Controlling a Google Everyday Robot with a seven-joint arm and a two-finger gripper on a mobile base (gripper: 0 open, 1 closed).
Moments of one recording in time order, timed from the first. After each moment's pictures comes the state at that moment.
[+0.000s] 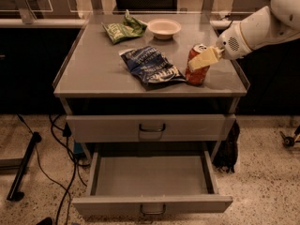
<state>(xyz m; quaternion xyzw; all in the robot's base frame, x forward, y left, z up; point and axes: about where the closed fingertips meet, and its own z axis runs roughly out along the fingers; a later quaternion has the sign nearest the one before) 0.660 -0.163 0.880 -0.37 0.84 0.23 0.31</state>
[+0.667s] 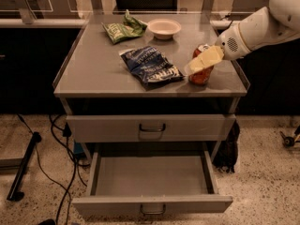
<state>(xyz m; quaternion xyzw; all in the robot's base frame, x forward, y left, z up) 0.660 -0.163 0.880 -0.37 0.84 0.23 0.31</state>
